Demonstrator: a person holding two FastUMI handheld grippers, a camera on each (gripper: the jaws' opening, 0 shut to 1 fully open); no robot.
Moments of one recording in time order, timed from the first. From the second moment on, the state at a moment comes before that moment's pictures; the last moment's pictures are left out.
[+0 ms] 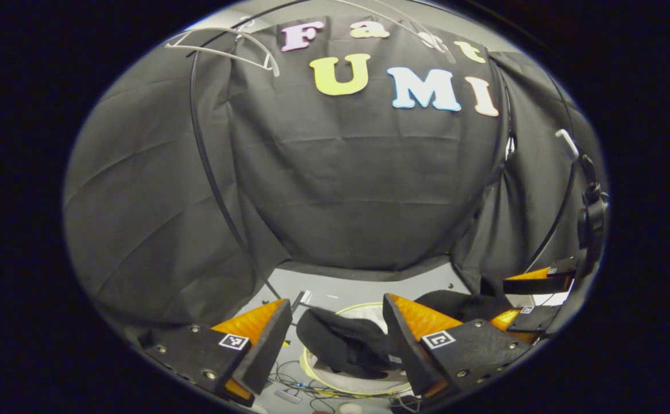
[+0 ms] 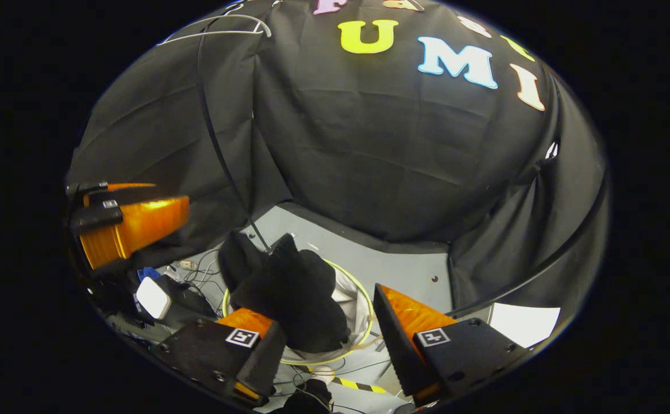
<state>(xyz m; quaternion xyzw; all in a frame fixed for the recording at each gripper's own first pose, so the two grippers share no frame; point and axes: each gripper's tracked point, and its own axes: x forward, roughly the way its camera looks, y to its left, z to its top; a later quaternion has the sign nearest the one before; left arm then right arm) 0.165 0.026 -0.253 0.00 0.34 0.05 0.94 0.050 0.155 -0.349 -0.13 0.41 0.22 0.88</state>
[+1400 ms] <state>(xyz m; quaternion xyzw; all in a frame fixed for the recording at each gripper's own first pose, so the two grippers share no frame) 0.140 0.060 -0.021 0.02 0.11 0.00 0.99 0.043 0.136 -0.099 -0.03 0.14 0.13 0.98</state>
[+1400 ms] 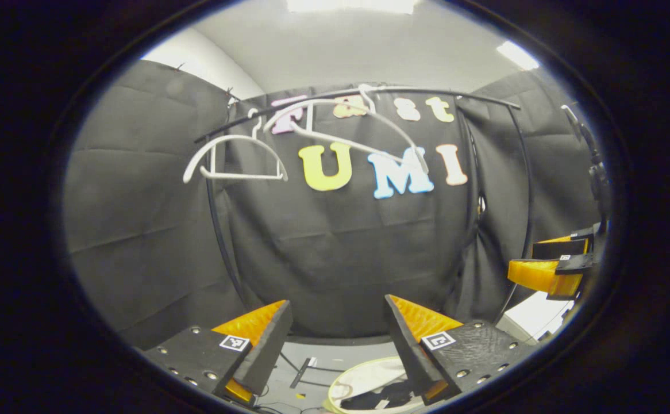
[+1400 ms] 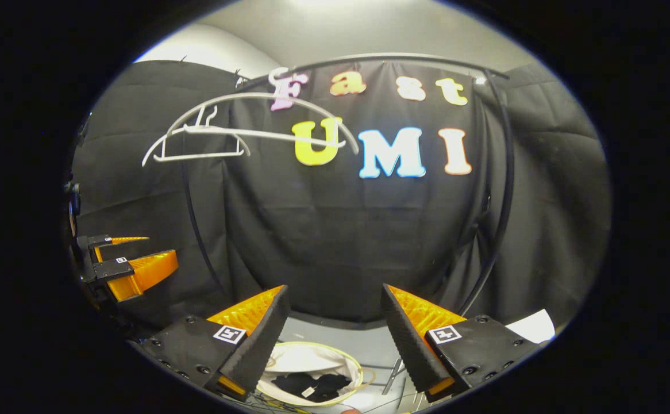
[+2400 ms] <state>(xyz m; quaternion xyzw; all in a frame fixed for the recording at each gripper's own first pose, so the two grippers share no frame) 0.050 0.024 0.109 0.02 0.01 0.02 1.00 -0.035 -0.021 0.004 -0.01 0.02 0.03 1.00</state>
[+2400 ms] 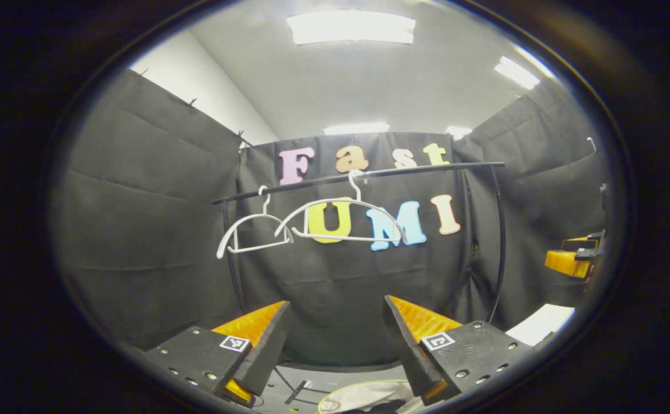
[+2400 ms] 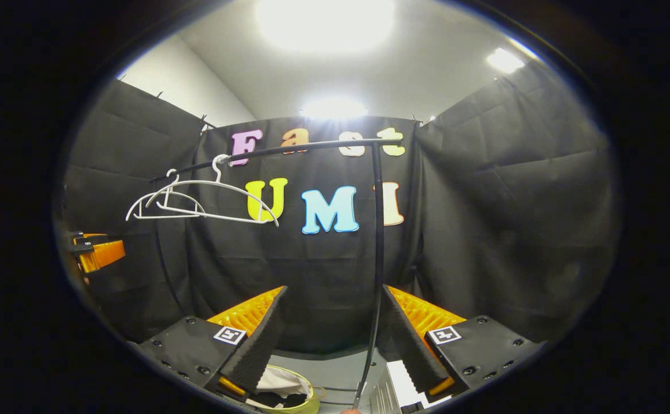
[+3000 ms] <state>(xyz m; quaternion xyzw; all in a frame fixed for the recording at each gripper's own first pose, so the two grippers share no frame) 0.039 0.028 0.117 0.01 -0.01 0.03 1.00 -0.041 -0.011 0.014 -0.01 0.01 0.04 1.00</state>
